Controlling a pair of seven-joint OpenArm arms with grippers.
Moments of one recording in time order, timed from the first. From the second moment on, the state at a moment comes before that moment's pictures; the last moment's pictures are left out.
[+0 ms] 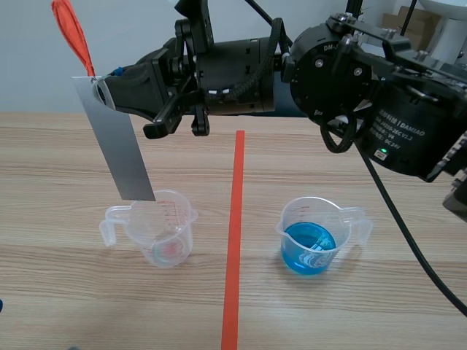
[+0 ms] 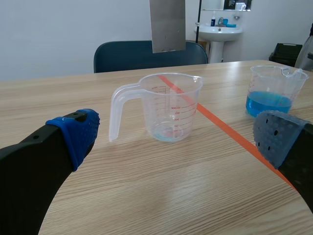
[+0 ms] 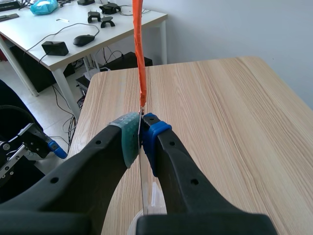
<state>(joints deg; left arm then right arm) 36.4 -14.3 -6.5 59.3 14.2 -22.5 -84.7 32.9 18.4 -46.9 83.1 44.9 43.3 -11.7</state>
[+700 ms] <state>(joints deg) 36.4 -14.3 -6.5 59.3 14.2 -22.5 -84.7 32.9 18.4 -46.9 83.1 44.9 43.3 -11.3</state>
